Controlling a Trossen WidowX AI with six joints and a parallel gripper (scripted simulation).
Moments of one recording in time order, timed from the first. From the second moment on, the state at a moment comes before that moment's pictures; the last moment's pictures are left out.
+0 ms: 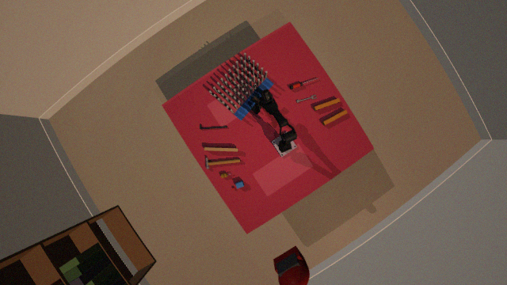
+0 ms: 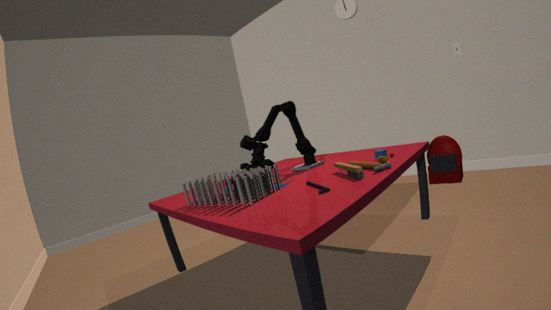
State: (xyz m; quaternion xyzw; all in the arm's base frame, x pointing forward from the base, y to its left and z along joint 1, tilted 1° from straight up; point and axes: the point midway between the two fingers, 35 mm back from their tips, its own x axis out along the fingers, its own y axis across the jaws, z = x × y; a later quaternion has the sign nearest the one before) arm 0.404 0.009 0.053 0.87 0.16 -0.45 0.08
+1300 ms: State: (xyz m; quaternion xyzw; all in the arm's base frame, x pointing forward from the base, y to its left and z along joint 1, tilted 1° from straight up) arm 0.410 0.010 0.038 0.88 0.16 -0.45 0.09
